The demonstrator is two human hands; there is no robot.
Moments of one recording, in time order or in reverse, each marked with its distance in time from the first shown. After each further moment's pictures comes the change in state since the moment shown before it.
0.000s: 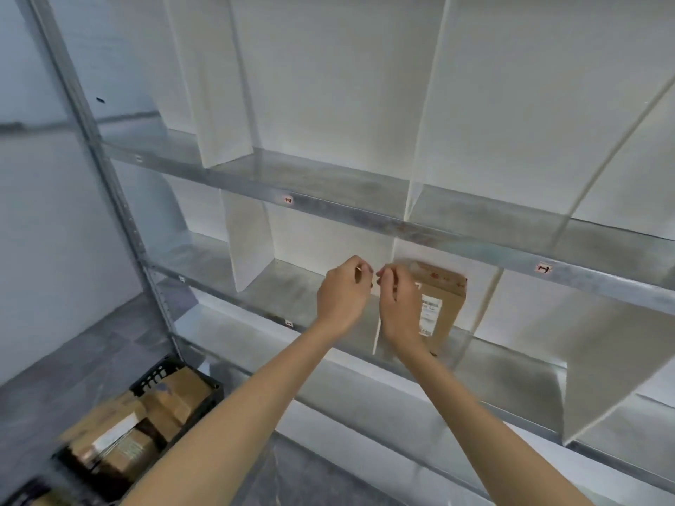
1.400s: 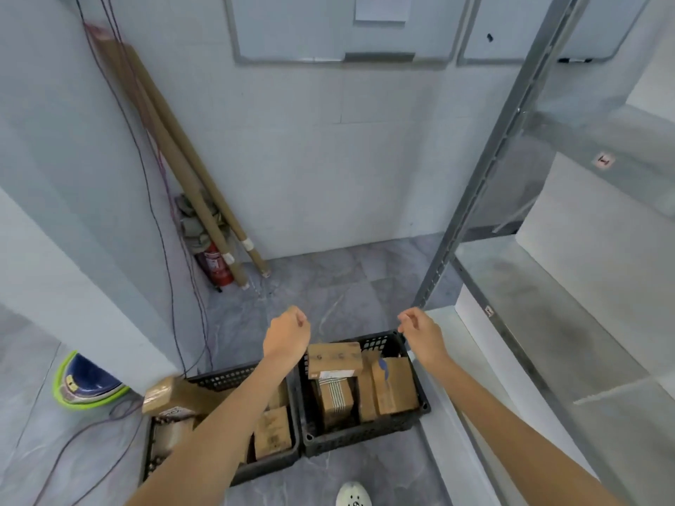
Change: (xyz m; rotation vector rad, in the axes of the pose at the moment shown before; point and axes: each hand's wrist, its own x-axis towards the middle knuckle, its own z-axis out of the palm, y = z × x) left_hand -0.054 -0.494 -0.445 0.291 0.488 -1.061; right_hand -0.091 -0.101 0.618 -0.045 -1.180 0.085
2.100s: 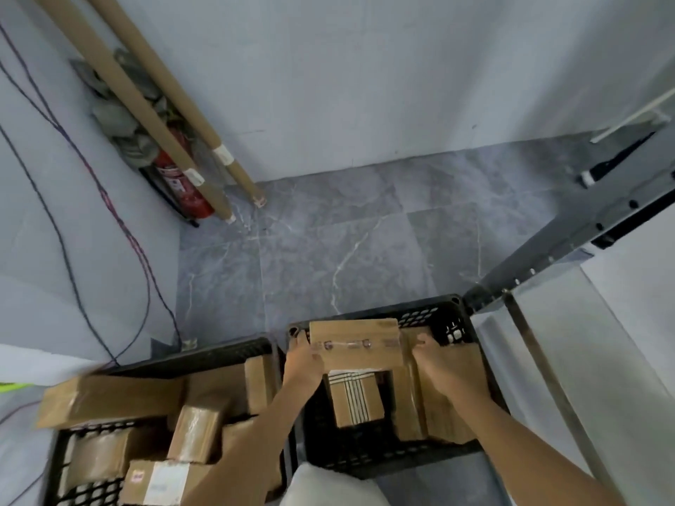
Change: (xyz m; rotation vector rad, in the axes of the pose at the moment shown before) left_hand 0.272 -0.219 0.333 -0.036 -0.309 -0.338; right_hand 0.281 0.286 0.245 -0.125 -0.297 0.526
